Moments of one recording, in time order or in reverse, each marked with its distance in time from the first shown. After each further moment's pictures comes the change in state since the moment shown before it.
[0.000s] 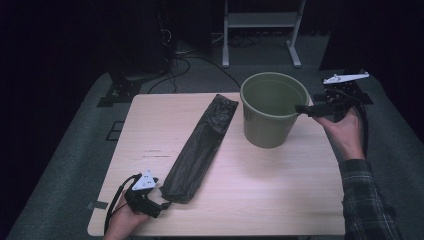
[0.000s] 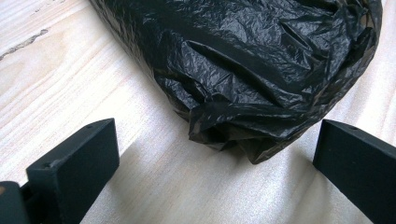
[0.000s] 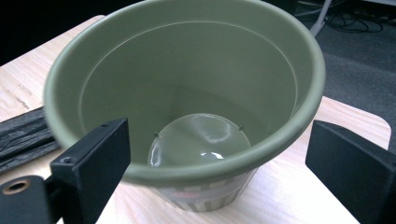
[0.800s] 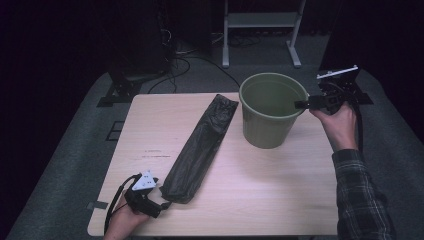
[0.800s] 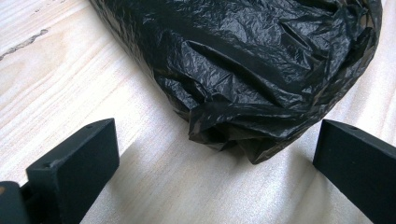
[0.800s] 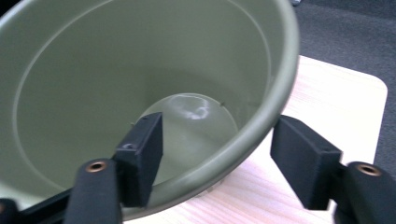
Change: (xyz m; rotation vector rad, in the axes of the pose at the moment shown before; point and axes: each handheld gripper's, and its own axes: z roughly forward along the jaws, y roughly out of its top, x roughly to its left) left arm 0.000 0.000 0.000 -0.001 0.000 0.000; right arm -0.016 0.012 0.023 0.150 -0.049 0.094
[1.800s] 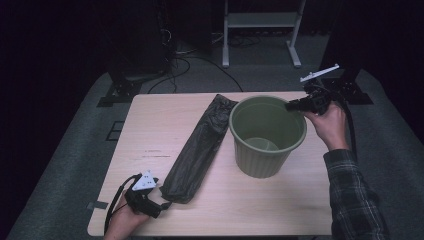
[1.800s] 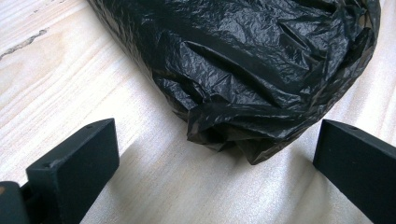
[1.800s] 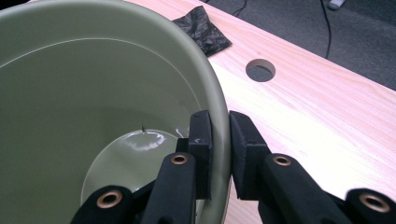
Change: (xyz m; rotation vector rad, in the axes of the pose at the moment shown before) left arm -0.001 0.000 0.000 -0.003 -0.001 -0.002; right arm 0.037 0.010 0.010 0.054 0.089 -0.153
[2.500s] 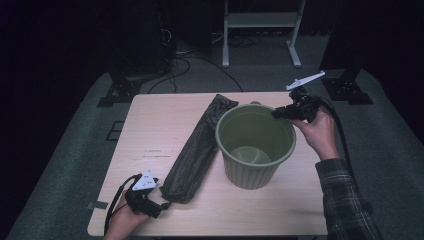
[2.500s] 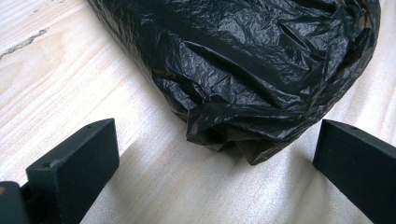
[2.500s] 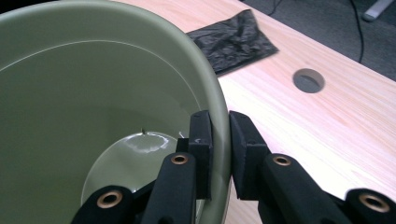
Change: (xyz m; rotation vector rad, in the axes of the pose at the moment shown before) left arm 0.000 0.000 0.000 -0.002 0.001 -0.002; right arm 0.047 0.000 0.008 -0.004 0.080 -0.081
